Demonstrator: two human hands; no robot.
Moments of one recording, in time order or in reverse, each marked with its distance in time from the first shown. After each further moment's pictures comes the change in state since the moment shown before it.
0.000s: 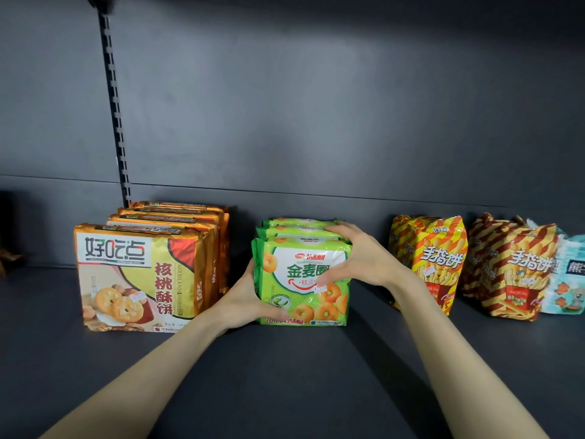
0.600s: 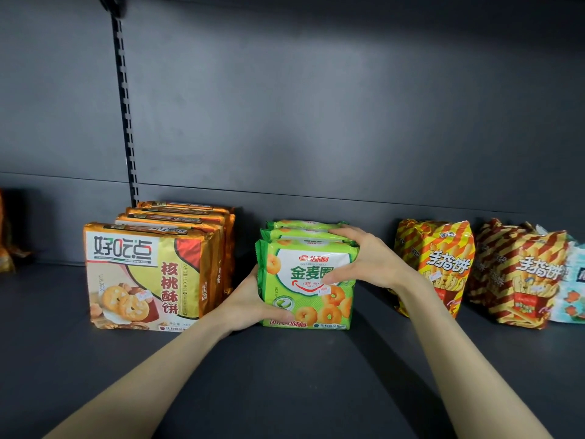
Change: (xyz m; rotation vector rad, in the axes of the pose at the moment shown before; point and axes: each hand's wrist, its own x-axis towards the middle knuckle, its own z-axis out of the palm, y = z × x) left_hand 0.002 -0.005 -0.002 -0.025 0.004 -0.032; right_hand 0.005 0.006 -0.002 0.085 -0.017 -0.015
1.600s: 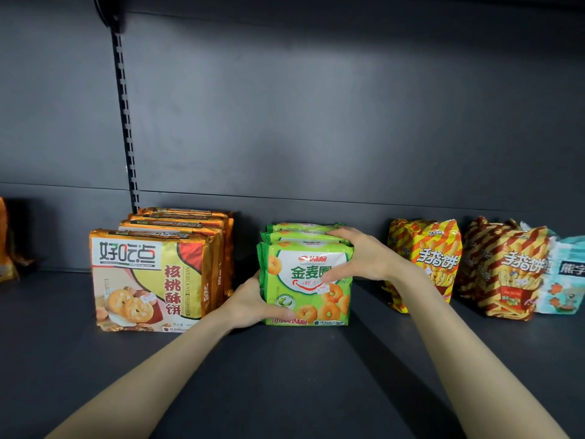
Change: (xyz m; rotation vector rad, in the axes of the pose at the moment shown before) left_hand -0.004 0.006 -0.001 0.154 -0.046 -0.057; right_hand -0.003 -0.011 -0.008 -0.156 -0.054 0.042
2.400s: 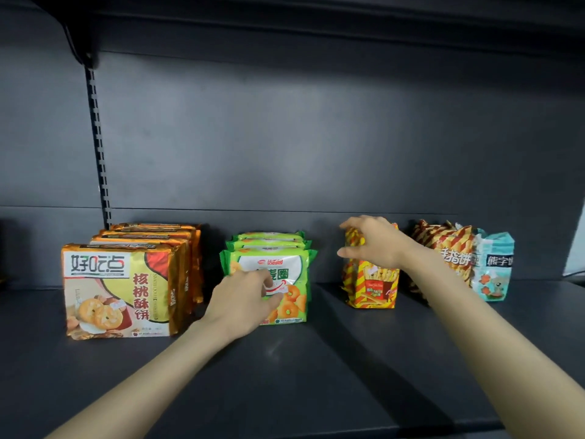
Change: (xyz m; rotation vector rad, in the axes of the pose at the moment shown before) left_hand -0.056 0.095 0.049 0.824 0.393 0.205; right_hand -0.074 -0.002 -0.078 -0.397 0.173 0.034
